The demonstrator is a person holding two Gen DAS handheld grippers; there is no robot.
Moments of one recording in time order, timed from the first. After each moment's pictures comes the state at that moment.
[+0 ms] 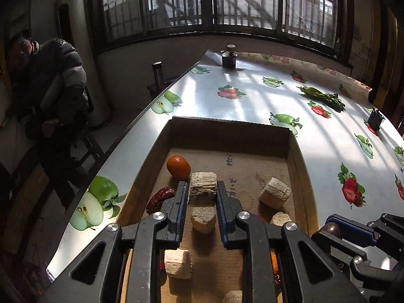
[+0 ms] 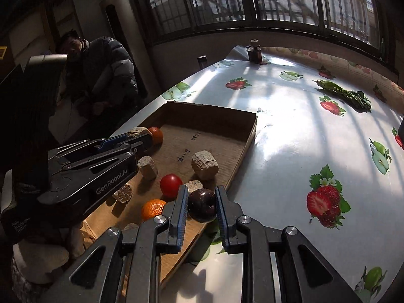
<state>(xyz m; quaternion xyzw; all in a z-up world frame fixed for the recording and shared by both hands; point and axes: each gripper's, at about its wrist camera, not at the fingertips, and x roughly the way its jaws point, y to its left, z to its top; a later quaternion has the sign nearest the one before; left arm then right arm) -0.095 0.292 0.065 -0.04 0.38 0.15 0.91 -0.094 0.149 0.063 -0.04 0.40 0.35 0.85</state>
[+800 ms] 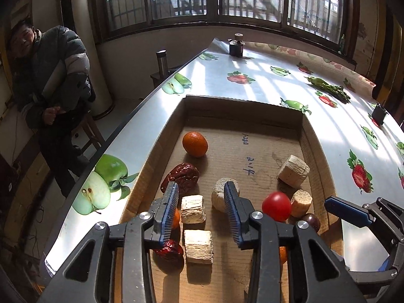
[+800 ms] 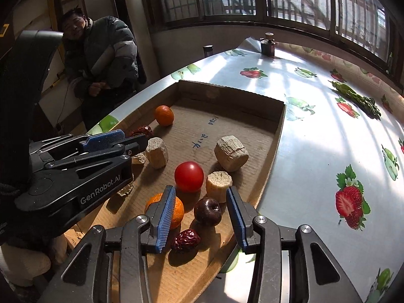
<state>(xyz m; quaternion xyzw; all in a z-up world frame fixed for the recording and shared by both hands) -0.110 0.306 0.049 -0.05 0.40 0.15 0.90 -0.105 0.182 0.042 -0.07 0.40 0.34 0.85</state>
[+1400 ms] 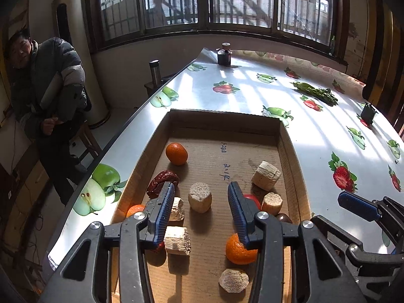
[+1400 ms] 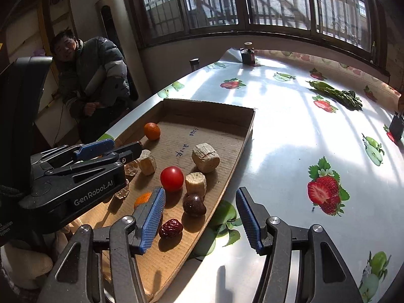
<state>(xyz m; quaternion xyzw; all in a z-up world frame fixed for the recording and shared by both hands) -0.118 0.277 0.072 -0.04 0.38 0.13 0.91 -0.112 0.134 0.063 -0.02 0.38 0.31 0.87</state>
